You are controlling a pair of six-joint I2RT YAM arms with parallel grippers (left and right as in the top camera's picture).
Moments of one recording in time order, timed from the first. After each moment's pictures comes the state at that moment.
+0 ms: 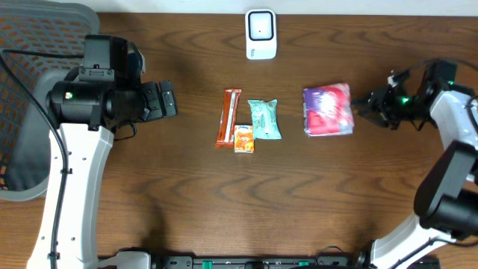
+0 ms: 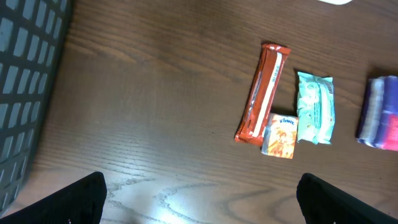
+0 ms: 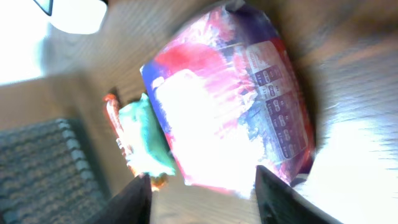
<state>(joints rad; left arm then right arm) -0.05 1.43 1.55 -1.23 0.12 -0.27 -0.33 1.88 1.38 -0.88 -0.73 0.24</state>
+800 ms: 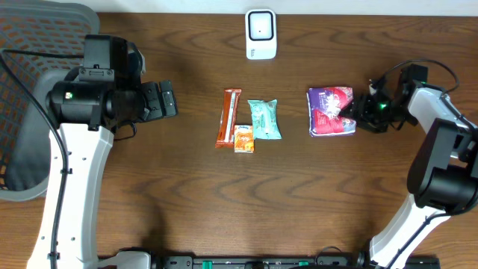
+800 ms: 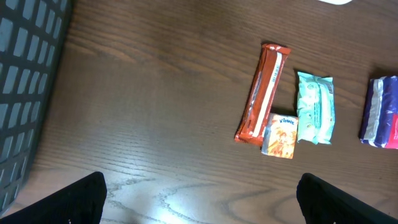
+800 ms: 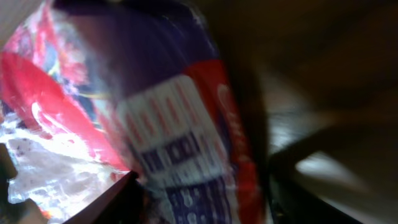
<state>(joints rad) -0.05 1.43 1.55 -1.23 0.12 -0.27 -0.26 2.07 1.35 -0.74 -0.60 0.09</state>
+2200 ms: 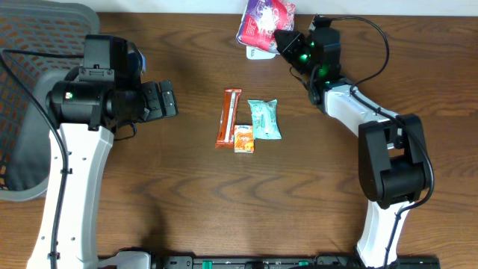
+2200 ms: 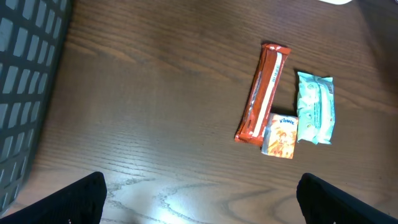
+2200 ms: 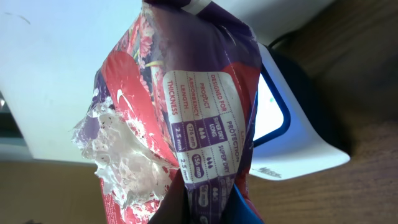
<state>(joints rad) -0.05 1.43 1.55 -1.23 0.12 -0.27 0.24 2.10 1.37 0.45 -0.27 1.04</state>
